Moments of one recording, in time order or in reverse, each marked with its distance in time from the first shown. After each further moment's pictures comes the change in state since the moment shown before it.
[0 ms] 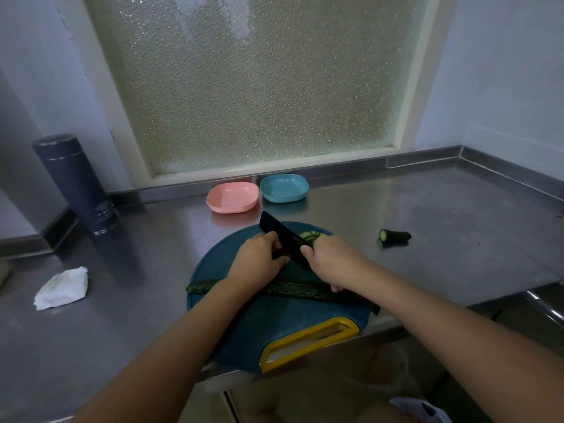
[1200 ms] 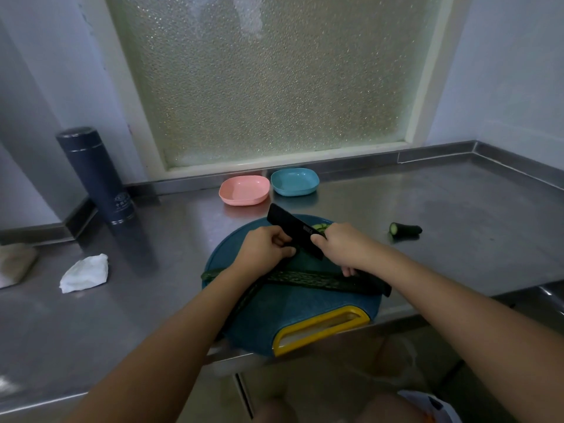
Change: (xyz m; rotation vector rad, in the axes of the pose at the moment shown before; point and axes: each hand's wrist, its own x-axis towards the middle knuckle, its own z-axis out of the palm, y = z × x) left_hand -0.002 -0.013 -0.006 -0.291 -0.052 -0.128; right_hand 0.007 -0.001 -0.006 -0.060 -0.028 -0.040
